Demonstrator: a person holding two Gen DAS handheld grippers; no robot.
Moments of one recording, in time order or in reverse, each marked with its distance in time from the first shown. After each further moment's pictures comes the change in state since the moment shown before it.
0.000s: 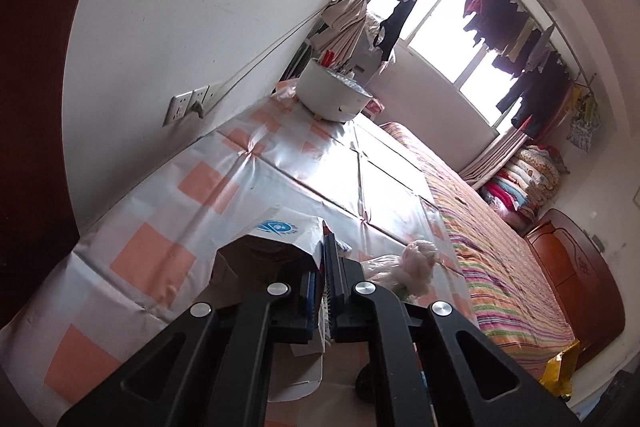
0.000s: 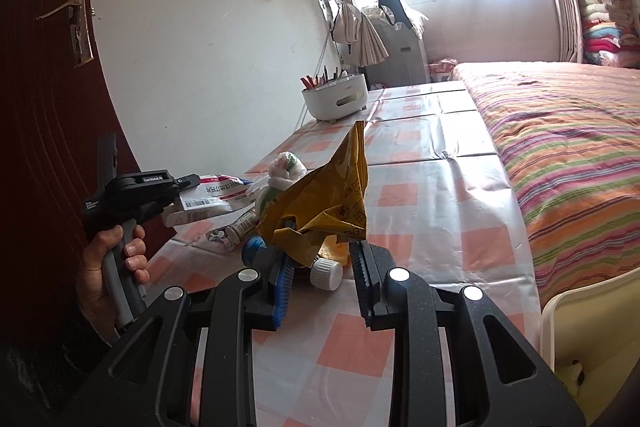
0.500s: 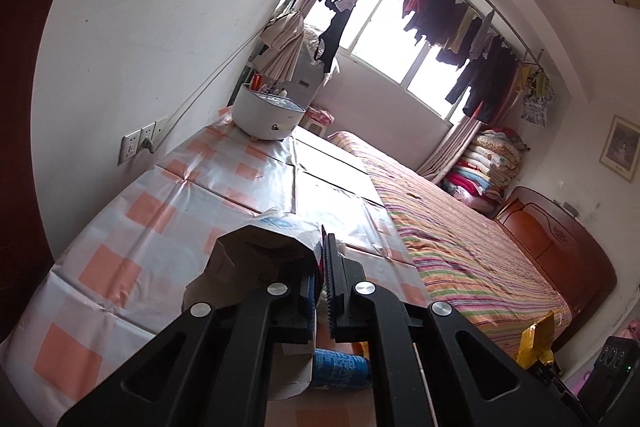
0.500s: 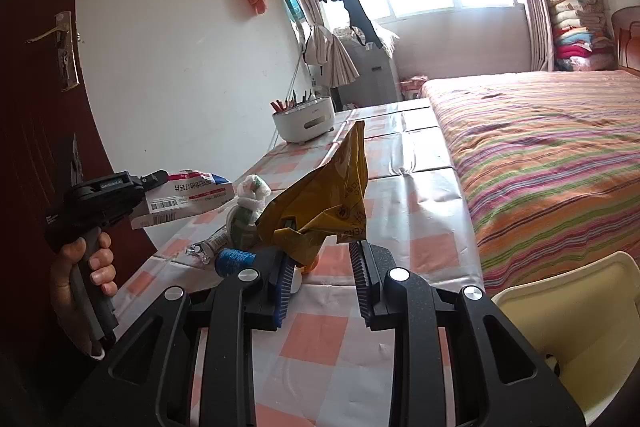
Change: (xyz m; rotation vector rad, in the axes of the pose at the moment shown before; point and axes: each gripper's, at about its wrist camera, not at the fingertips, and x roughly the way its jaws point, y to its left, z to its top) left arm -0.040 -0.061 -0.014 0.138 -0.050 -0.147; right arm -0.039 -0.028 -0.001 0.033 -0.080 -0.093
